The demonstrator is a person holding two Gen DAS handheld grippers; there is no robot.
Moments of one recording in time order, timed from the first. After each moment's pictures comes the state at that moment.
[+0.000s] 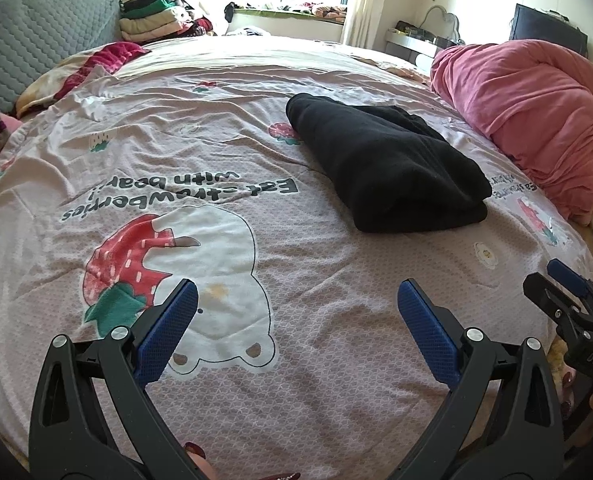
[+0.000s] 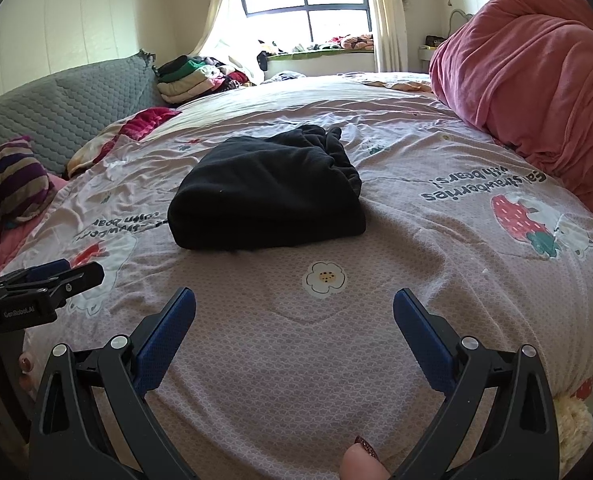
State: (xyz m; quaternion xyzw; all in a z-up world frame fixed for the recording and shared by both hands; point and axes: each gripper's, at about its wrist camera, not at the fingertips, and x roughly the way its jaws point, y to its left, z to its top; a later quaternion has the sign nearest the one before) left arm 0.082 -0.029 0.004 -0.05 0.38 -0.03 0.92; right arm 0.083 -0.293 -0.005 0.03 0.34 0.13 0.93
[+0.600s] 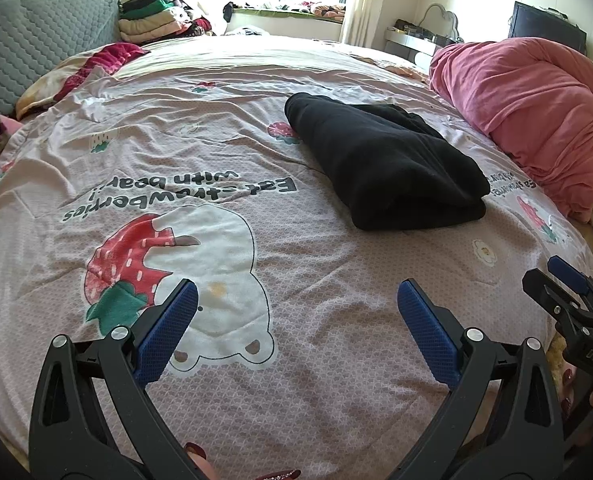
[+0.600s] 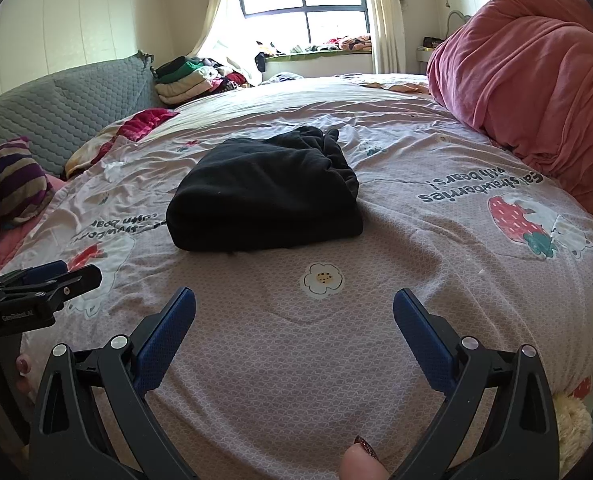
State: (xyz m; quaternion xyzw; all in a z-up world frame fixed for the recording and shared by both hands) left arm 0.081 -0.030 0.005 -0.05 0.39 -0.04 0.92; right arm 0.082 -0.293 -0.004 0.03 0.33 0.13 0.93
